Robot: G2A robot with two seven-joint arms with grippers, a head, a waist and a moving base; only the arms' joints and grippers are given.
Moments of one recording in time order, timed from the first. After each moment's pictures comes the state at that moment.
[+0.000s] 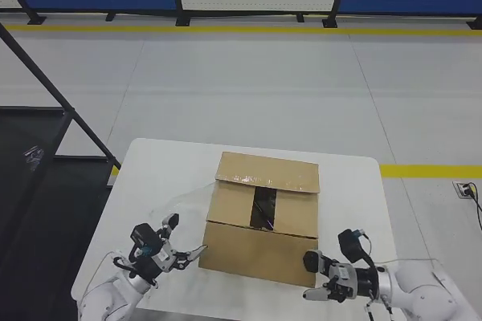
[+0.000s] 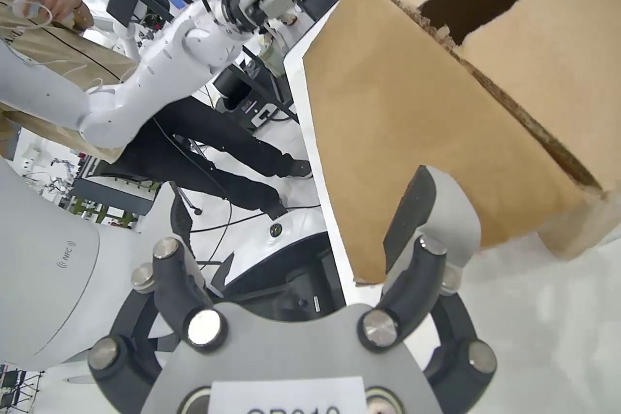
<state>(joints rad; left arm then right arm) 1.42 -1.23 -1.55 -1.65 1.45 -0.68 0.20 -1.28 -0.94 1.35 -1.67 -0.04 -0.85 0.88</state>
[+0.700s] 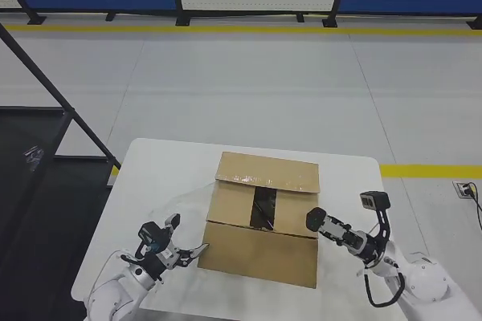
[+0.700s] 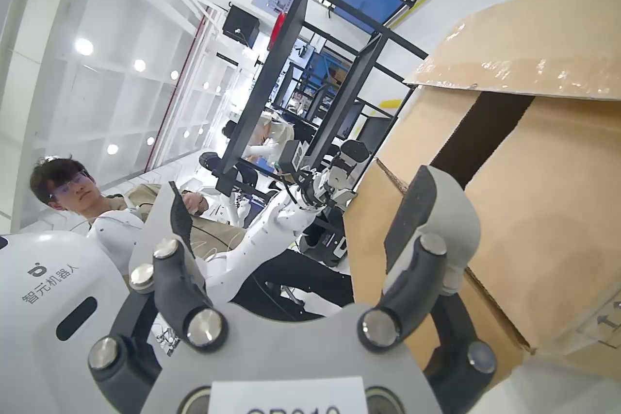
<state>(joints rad) 1.38 -1.22 -1.51 -1.59 1.47 -0.63 0.22 -1.16 -0.97 1.28 -1.57 0.40 -0.65 0.73</state>
